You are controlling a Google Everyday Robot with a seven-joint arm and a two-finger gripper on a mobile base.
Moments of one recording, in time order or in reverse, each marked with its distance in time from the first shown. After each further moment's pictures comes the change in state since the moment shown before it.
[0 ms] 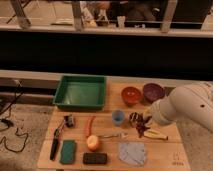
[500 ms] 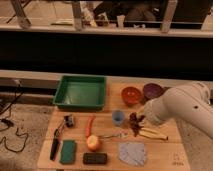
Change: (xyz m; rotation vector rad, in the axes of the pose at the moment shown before) arm -0.043 -0.015 0.004 0.035 -0.028 -0.080
